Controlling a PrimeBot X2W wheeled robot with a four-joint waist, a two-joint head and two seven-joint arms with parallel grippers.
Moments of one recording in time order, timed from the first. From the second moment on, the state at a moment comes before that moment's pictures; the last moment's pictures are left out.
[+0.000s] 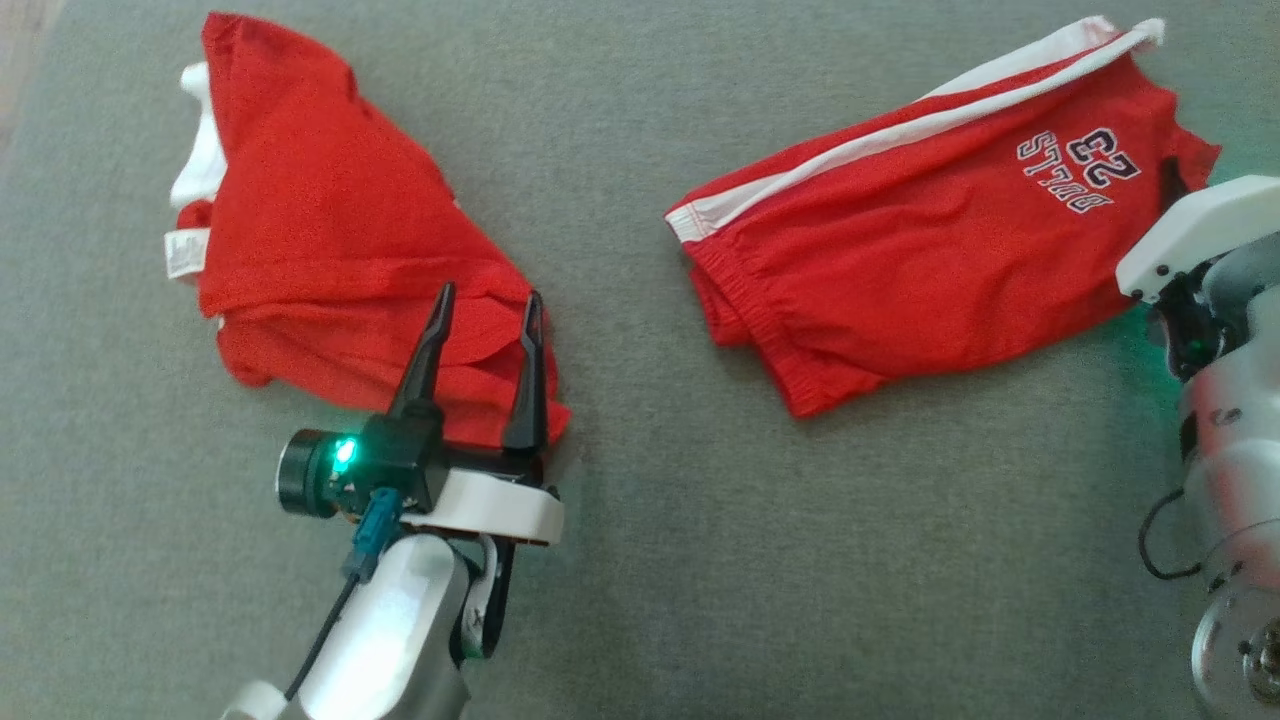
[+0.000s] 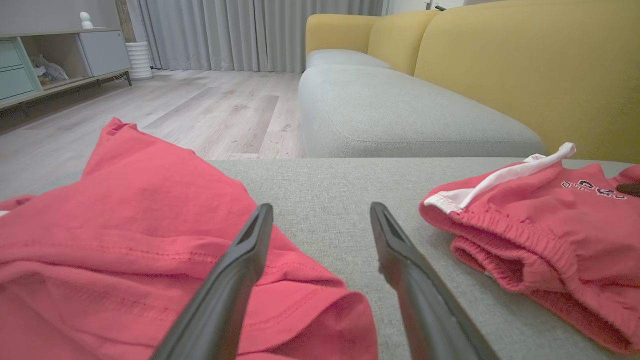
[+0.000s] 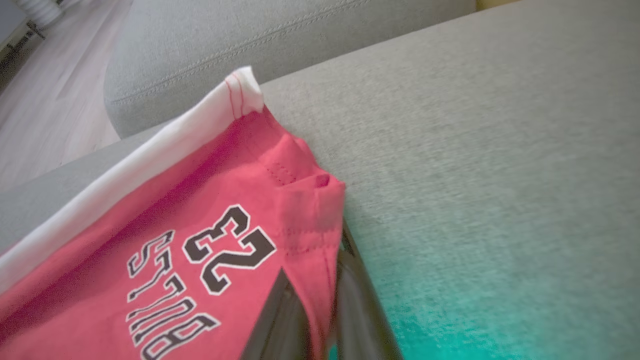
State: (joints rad) left arm -0.34 0.07 -0.46 0.32 -0.30 0.19 -0.25; right arm -0.90 -0.17 -0.42 1.12 -0.01 0.13 0.08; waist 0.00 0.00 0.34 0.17
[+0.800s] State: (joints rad) left arm -0.30 0.06 -0.43 0.35 -0.28 0.17 -0.25; right arm -0.62 -0.30 -0.39 0.95 0.31 0.13 0.02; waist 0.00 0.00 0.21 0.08
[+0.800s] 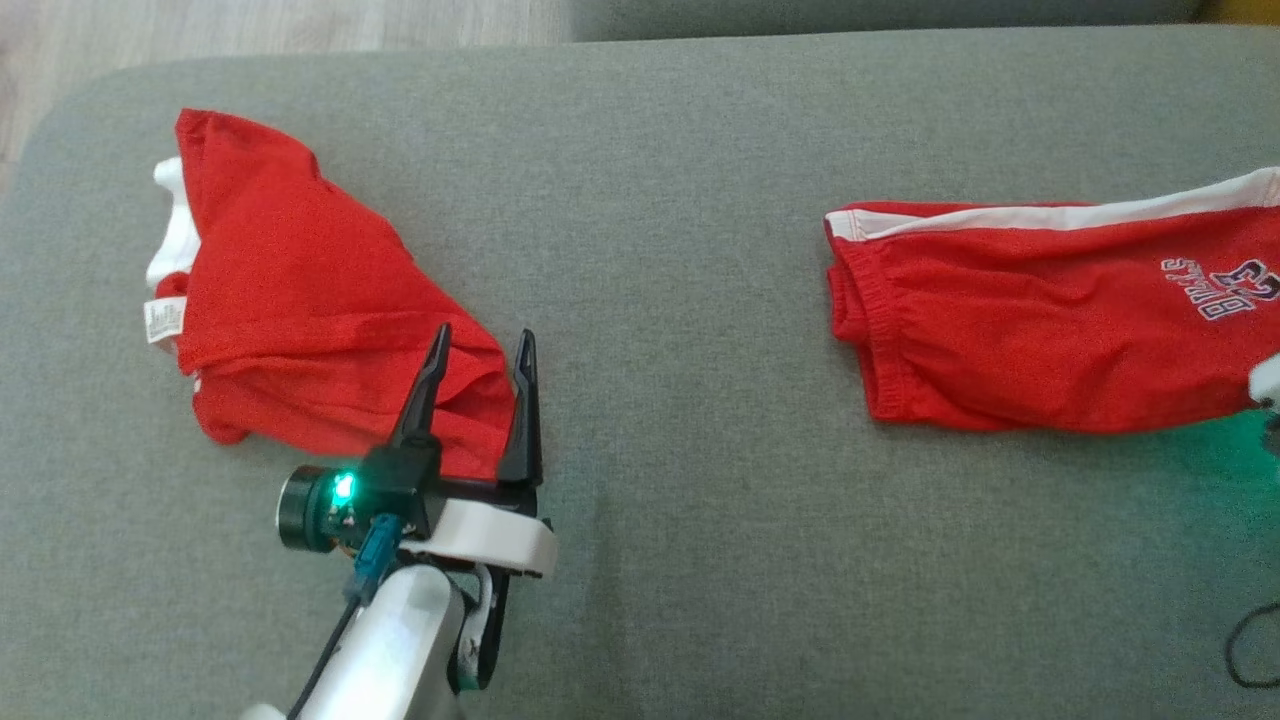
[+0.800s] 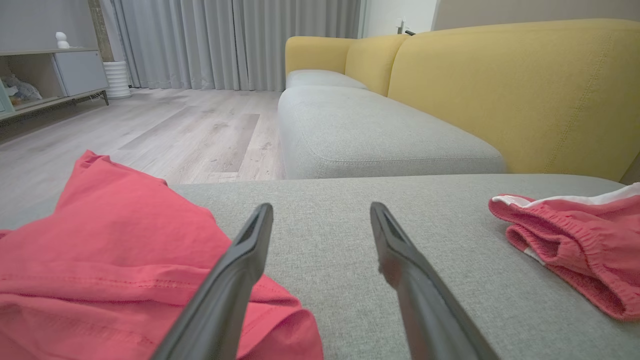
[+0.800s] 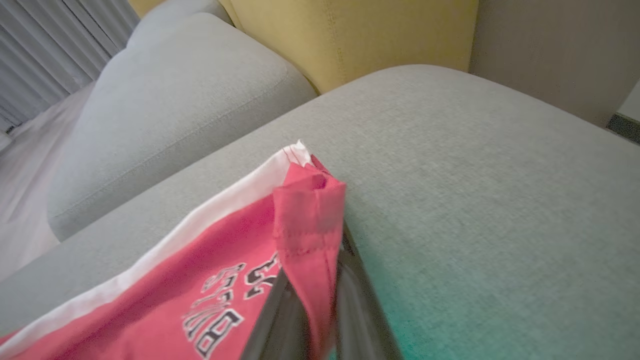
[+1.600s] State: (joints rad) left arm -0.22 0.06 -0.45 0.41 -0.27 0.16 -0.25; right arm -0.45 -0.11 0.03 0.51 0.69 0.13 0.08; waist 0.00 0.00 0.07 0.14
